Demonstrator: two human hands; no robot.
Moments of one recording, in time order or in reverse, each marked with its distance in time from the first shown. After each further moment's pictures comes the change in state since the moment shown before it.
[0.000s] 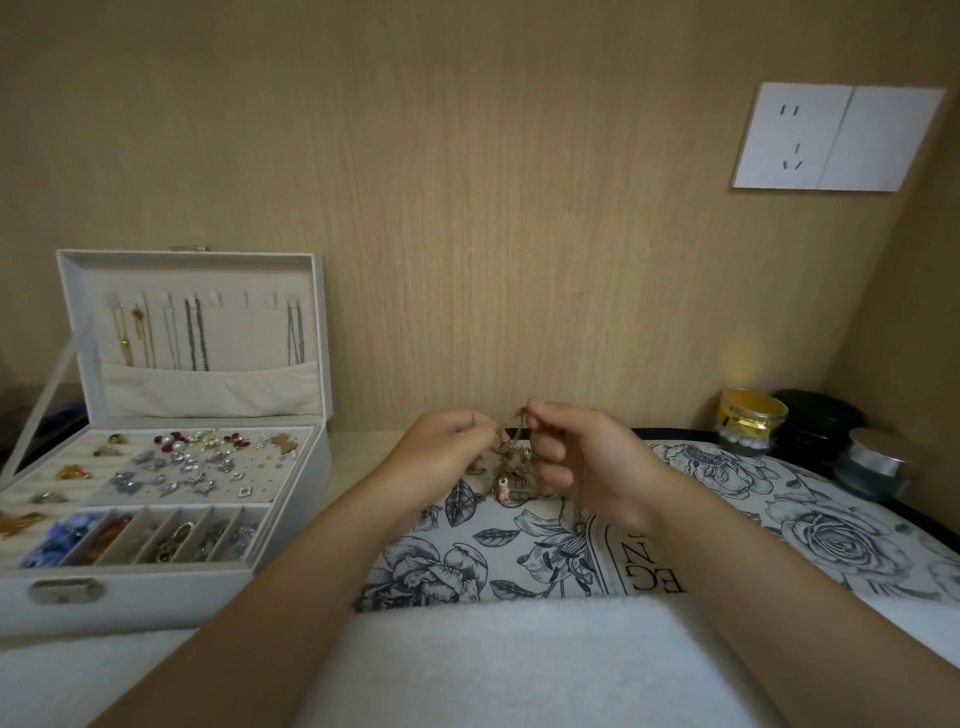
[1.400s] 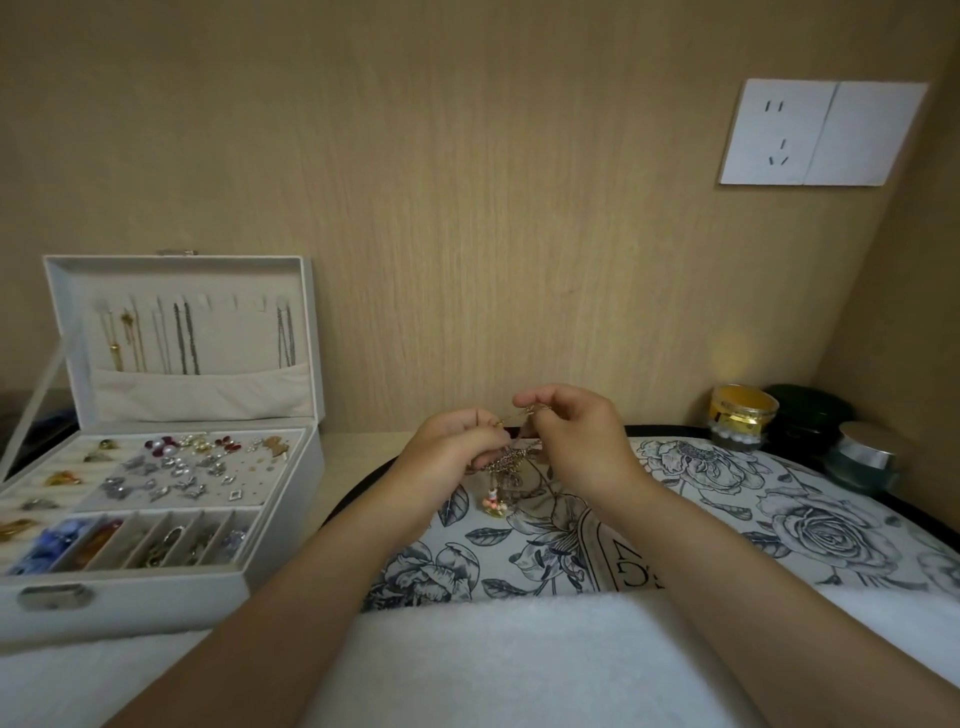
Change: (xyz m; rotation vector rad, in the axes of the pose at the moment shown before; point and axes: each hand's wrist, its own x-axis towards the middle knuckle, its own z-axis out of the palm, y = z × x) left_hand -0.004 -0.002 0.010 -0.167 -0.096 0.119; right_hand 0.011 0.009 0.004 -0.453 0.472 -0.270
